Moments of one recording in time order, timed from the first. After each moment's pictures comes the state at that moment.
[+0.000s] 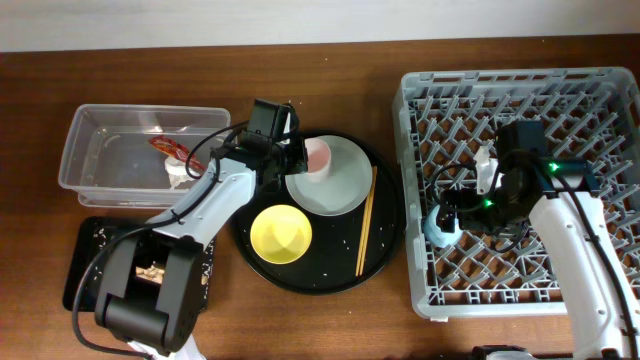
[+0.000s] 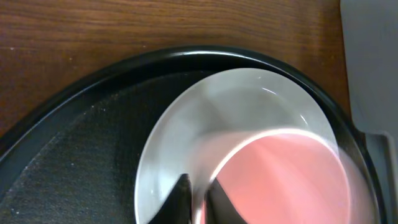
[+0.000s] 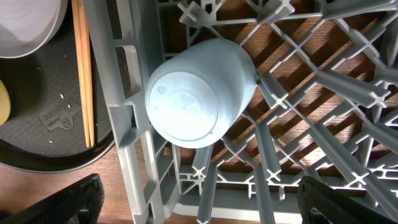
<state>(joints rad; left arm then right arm) -0.36 1.86 1.24 -0.35 0.13 -0.40 -0.03 1.40 1.18 -1.24 -0.17 0.07</state>
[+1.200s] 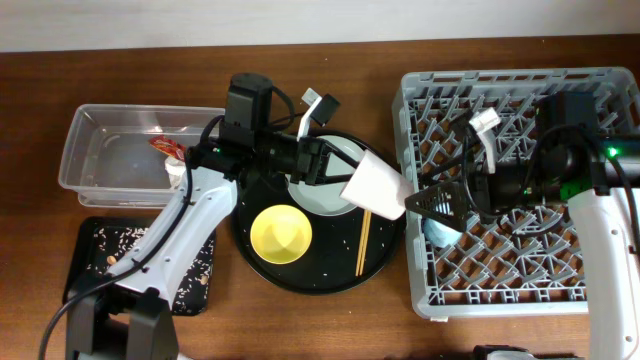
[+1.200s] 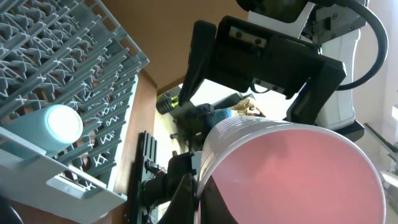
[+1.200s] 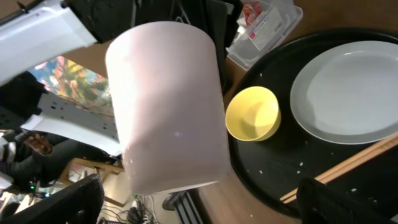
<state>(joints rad) -0.35 1.66 1.27 -0.19 1.48 -0.44 -0.08 1.40 1.52 -1.54 -1.11 -0.58</state>
